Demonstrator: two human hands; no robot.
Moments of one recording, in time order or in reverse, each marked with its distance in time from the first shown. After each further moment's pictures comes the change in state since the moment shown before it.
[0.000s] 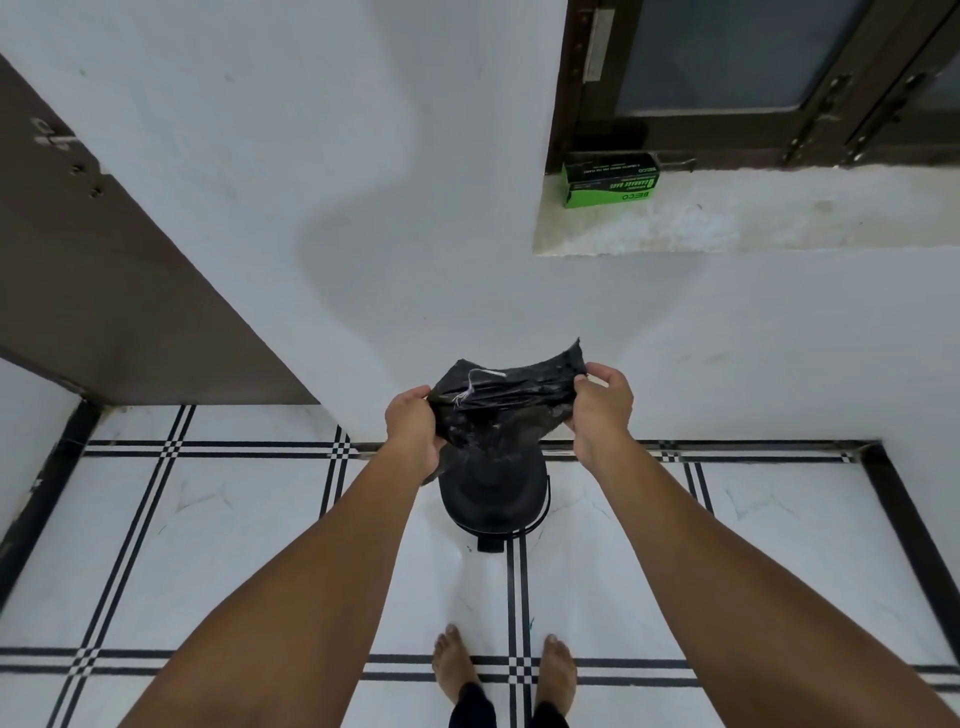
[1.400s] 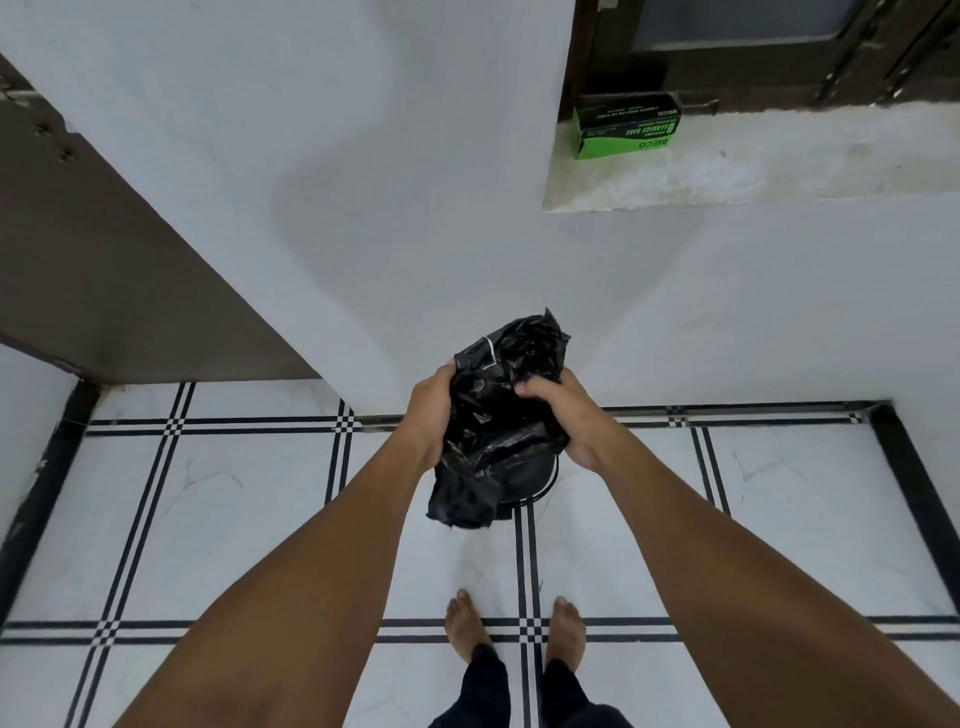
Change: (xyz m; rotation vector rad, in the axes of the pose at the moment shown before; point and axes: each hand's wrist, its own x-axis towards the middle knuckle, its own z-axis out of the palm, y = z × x) left_hand -0.006 -0.016 -0.010 0.375 -0.294 0.027; right_hand -0.008 0.045 0.001 -0.327 -0.568 0.163
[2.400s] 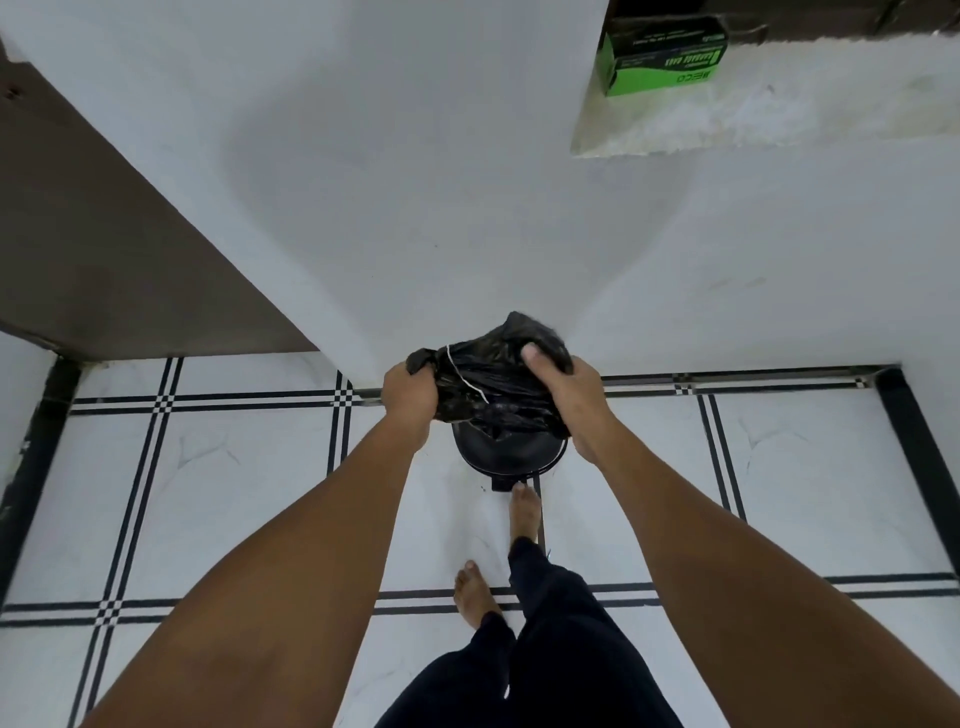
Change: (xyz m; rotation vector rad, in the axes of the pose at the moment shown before) left_hand 0.051 -0.032 -0.051 0.108 0.324 0.041; right_hand 0.021 0.037 0.027 -0.022 0.249 -0.131
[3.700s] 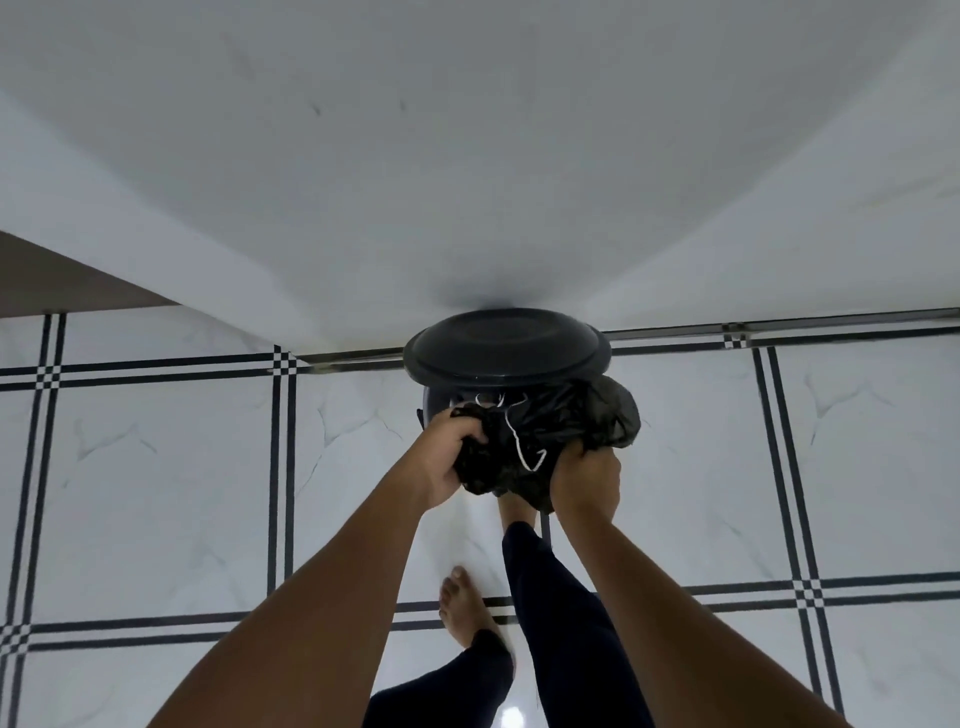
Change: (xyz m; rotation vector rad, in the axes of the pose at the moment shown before) left_hand 0.164 -0.158 0.116 -0.116 -0.558 -0.367; right_hand 0.180 0.221 0.006 -0.457 0.476 0.268
